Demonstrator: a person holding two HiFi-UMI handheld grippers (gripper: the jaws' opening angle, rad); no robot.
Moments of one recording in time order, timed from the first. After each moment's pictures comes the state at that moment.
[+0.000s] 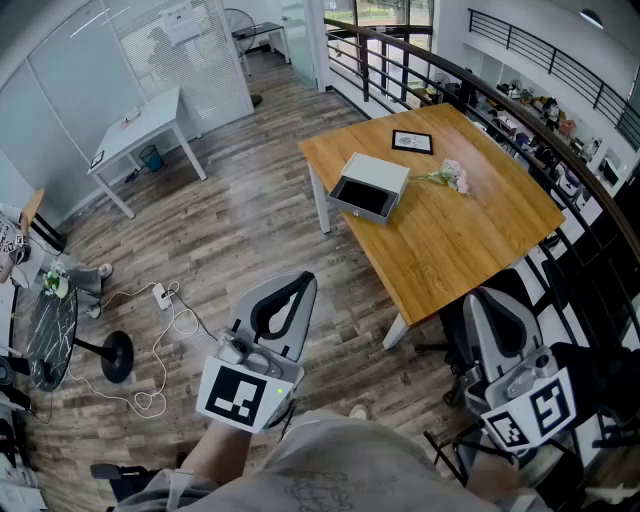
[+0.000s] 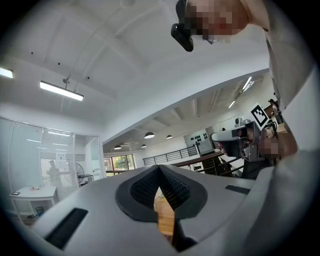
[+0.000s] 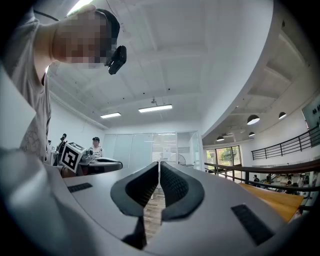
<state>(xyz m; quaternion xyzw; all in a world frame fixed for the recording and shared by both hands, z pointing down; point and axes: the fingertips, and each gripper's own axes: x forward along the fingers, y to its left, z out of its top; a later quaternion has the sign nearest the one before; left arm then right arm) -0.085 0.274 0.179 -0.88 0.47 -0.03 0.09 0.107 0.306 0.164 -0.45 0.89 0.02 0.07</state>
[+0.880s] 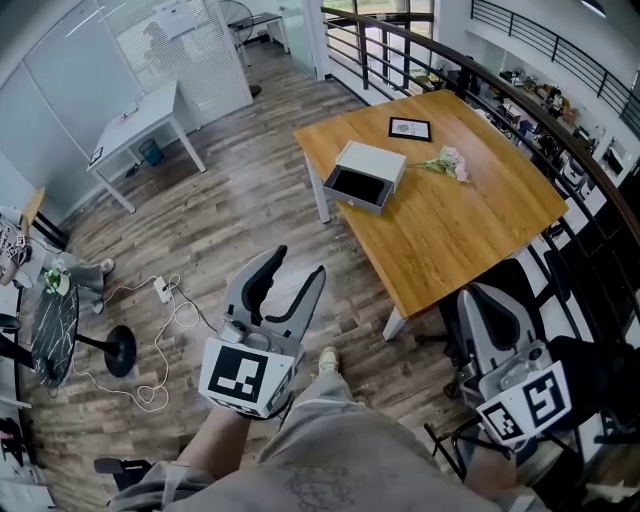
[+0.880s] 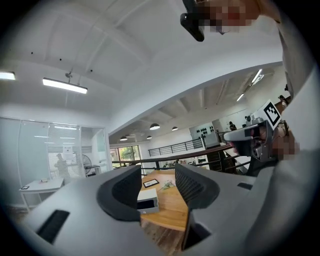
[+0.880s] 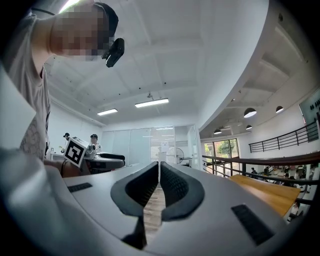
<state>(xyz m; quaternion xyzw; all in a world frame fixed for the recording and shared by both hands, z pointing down) -0.074 0.243 0.197 -0.86 0.50 -0.07 0.09 0.128 0.290 0.194 -0.45 0.89 -0.01 0.05</state>
